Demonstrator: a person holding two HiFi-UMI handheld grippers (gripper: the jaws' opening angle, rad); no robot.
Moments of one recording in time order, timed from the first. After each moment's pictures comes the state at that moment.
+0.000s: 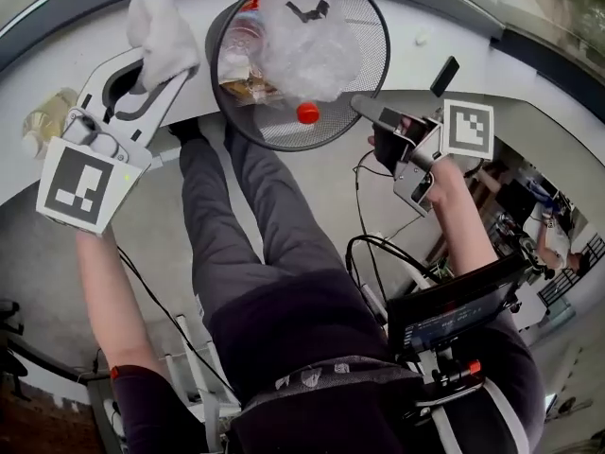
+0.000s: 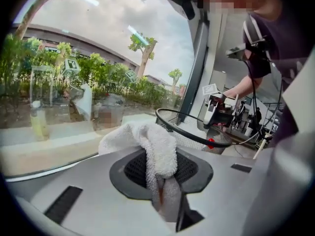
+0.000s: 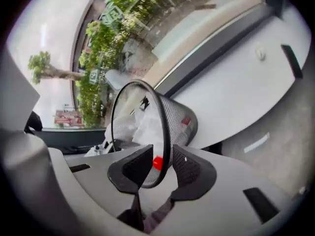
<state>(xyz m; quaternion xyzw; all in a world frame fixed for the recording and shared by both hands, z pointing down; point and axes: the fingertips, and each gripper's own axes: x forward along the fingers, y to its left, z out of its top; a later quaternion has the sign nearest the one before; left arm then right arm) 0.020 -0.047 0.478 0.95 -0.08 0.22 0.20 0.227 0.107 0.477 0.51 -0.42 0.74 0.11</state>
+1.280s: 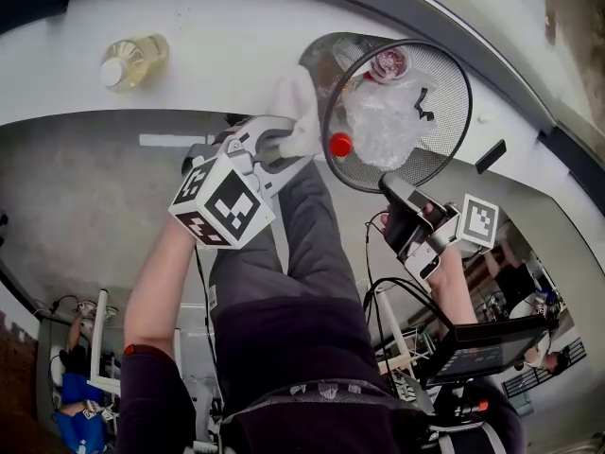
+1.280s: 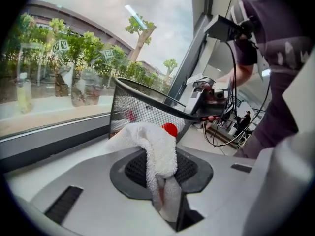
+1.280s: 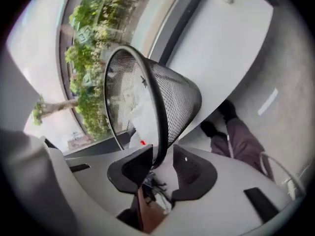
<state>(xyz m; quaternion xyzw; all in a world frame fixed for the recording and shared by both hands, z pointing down) 0.026 0.093 0.510 0.94 0.01 0.25 0.22 0.137 0.152 0.490 0.44 -0.35 0.83 -0.03</state>
